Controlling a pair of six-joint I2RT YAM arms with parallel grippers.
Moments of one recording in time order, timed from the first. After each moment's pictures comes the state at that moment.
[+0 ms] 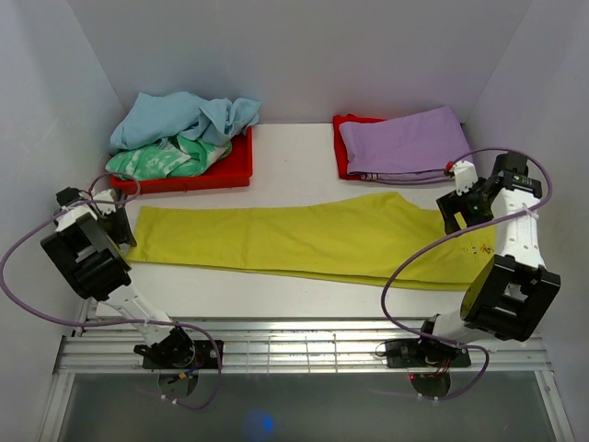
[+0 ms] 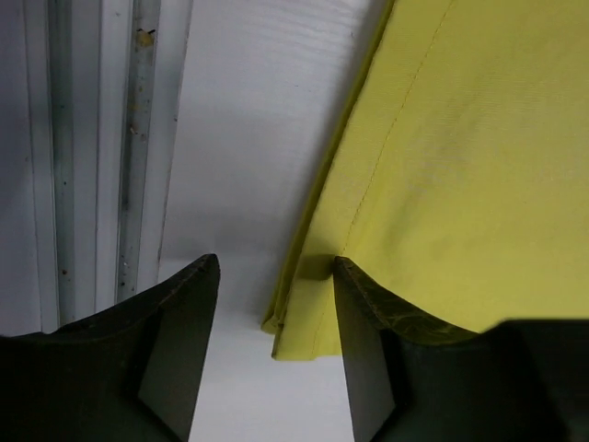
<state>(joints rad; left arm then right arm) 0.69 1.84 1.26 -0.66 0.27 0.38 -0.35 1.43 1.22 -0.97 -0.29 -0.86</state>
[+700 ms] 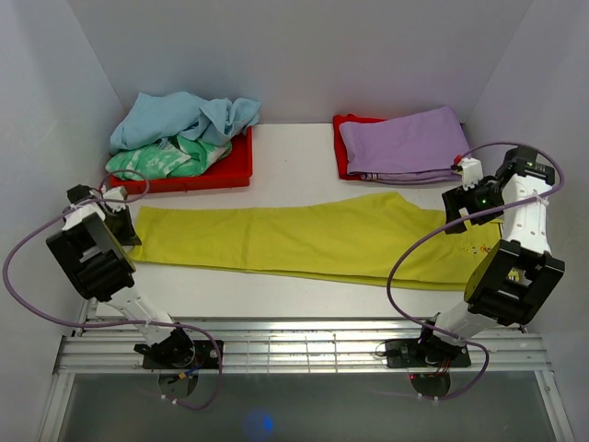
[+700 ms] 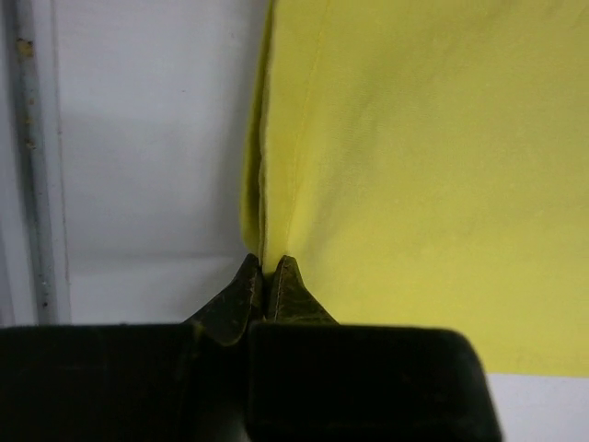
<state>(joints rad) 0.62 1.83 1.19 -0.61 0.33 0.34 -0.40 1.55 1.41 -1.19 -0.39 -0.85</state>
